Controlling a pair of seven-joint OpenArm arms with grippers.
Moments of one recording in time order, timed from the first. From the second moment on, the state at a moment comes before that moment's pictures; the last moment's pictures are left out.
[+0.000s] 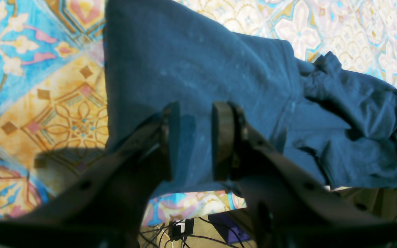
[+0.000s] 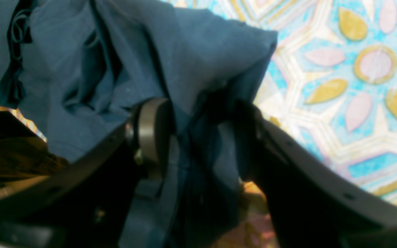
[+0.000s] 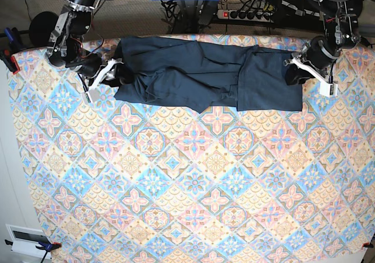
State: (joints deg) left arm 29.4 -24.2 -22.1 107.5 -54.1 -10.3 48.3; right arm -11.6 6.0 26.8 87.6 42.6 42.8 -66.5
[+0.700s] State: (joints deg) left arm 28.2 -24.2 -22.1 107.5 -54.1 -10.5 48.3; right arm -11.9 4.7 22.9 87.7 44.4 42.7 -66.3
